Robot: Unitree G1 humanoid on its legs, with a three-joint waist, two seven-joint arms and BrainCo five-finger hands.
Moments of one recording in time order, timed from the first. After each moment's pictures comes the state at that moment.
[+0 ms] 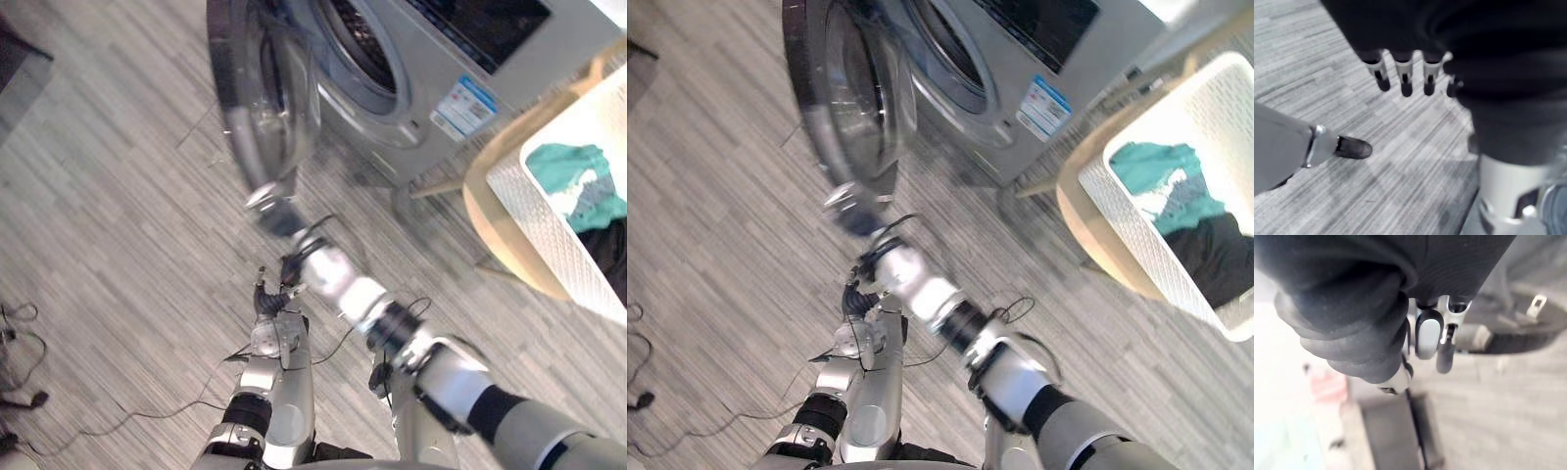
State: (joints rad) left arm -0.21 -0.06 -0.05 0.57 0.03 -0.05 0.44; right arm -0.84 0.13 0.80 0.52 0.07 -0.05 -0.19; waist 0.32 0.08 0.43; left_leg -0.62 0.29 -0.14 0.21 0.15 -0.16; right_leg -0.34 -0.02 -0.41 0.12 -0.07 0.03
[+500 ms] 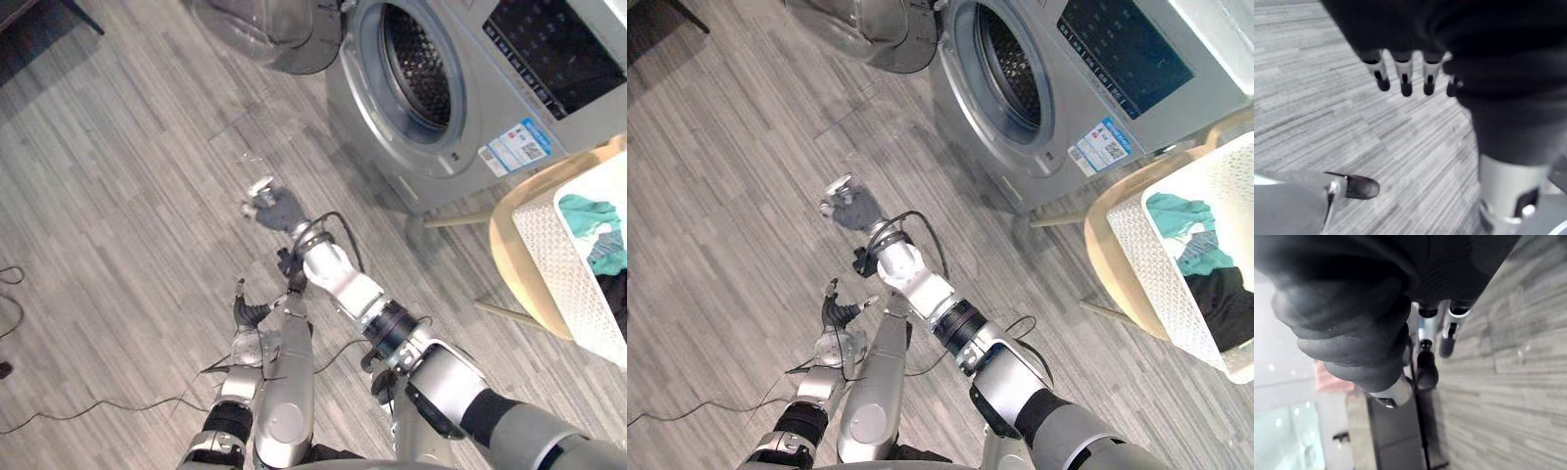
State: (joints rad) left arm -0.17 0.04 -0.04 0.60 0.03 -0.02 0.46; right arm -0.83 0.12 0.52 0.52 0.09 -0.05 -0.24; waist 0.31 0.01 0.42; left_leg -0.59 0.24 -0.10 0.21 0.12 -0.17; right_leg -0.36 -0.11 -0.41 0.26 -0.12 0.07
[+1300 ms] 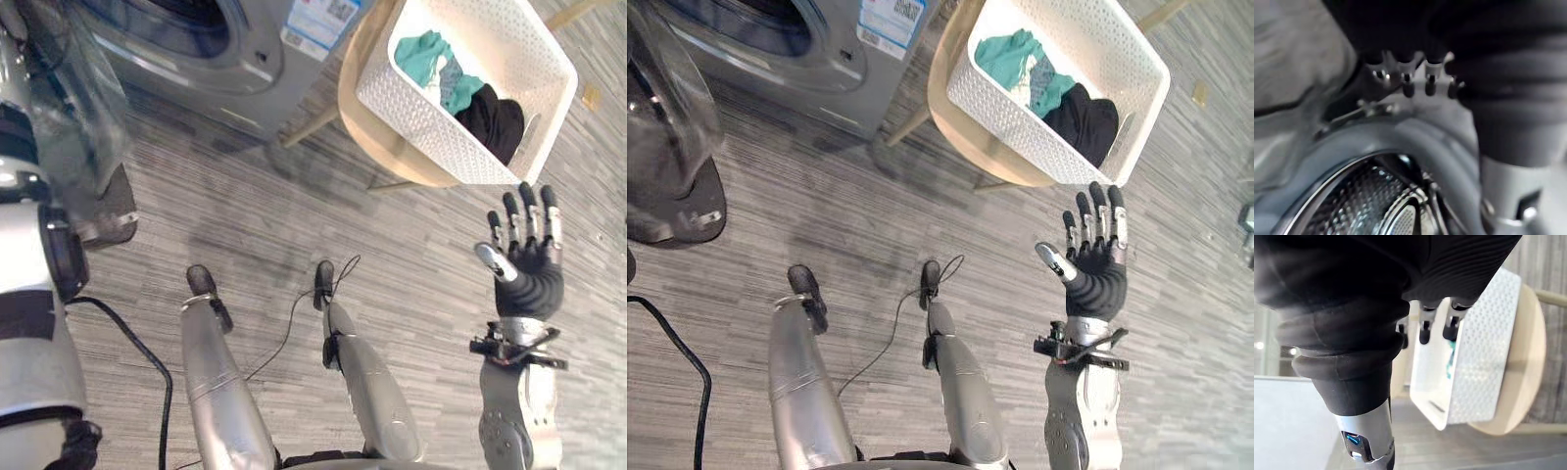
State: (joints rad) left arm -1.54 0.82 -0.04 0.90 -0.15 0.15 0.36; right arm 0.29 -0.03 -0.01 -0.62 0.48 -0.20 -0.12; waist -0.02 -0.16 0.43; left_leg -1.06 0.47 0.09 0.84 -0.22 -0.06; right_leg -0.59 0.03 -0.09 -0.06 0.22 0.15
